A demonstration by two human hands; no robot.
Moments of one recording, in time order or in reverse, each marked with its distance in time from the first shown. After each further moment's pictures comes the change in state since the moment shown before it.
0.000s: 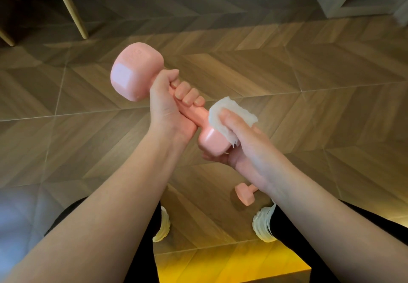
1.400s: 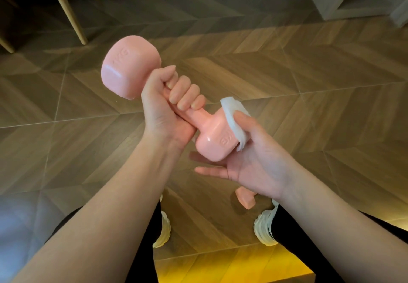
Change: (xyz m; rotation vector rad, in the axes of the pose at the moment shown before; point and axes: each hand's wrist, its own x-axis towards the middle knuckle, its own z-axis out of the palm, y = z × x) left_hand -0.006 0.006 0.002 -0.043 -0.227 0.008; right_hand -0.011 -0.014 -0.006 0.287 -0.188 0.208
